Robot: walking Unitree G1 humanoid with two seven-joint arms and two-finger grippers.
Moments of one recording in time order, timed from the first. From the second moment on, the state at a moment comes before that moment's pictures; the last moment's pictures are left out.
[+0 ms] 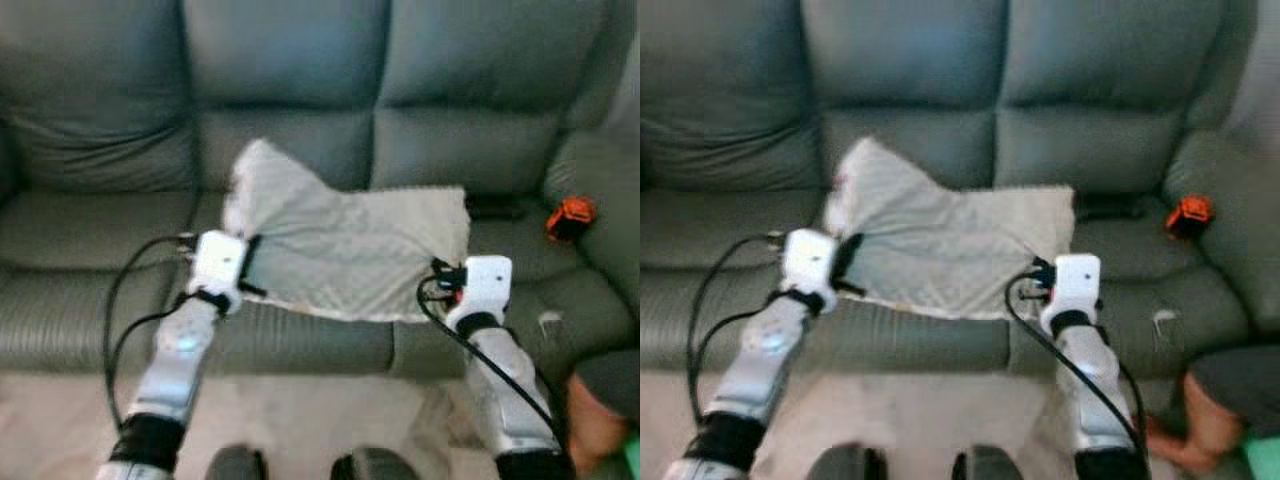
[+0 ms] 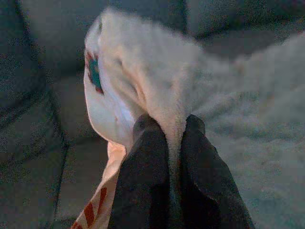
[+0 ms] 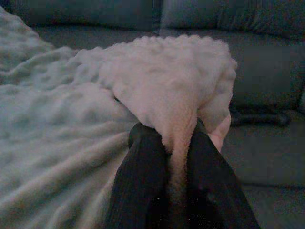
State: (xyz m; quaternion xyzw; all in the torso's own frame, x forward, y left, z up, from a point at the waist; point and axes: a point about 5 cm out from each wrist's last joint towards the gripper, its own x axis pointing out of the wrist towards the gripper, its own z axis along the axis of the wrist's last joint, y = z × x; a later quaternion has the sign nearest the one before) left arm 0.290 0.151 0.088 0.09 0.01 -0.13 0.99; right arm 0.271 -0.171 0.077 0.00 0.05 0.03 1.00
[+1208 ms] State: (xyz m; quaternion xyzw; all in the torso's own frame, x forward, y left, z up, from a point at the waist) left arm 0.296 0.144 0.088 0.07 0.02 -0.12 0.99; right arm 0.278 -0.165 0.077 -0.01 0.05 0.05 1.00
